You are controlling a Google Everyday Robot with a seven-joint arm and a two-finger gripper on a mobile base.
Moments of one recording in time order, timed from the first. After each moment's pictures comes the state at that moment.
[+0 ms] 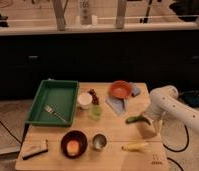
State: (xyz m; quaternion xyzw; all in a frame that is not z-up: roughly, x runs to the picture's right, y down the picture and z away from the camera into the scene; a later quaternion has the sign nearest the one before) arm 0.323 0.213 0.860 -0.35 -0.09 -0.22 0.91
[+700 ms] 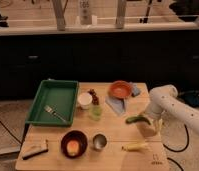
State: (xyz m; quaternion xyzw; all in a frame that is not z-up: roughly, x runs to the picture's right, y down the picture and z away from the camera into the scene) arm 0.324 0.212 0.862 -0.34 -0.11 -0.23 0.91
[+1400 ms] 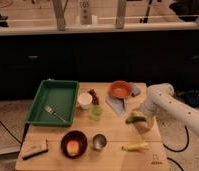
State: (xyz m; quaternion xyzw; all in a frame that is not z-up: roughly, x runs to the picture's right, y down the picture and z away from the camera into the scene) arm 0.278 0.193 0.871 -0.31 -0.16 -0.24 0.91
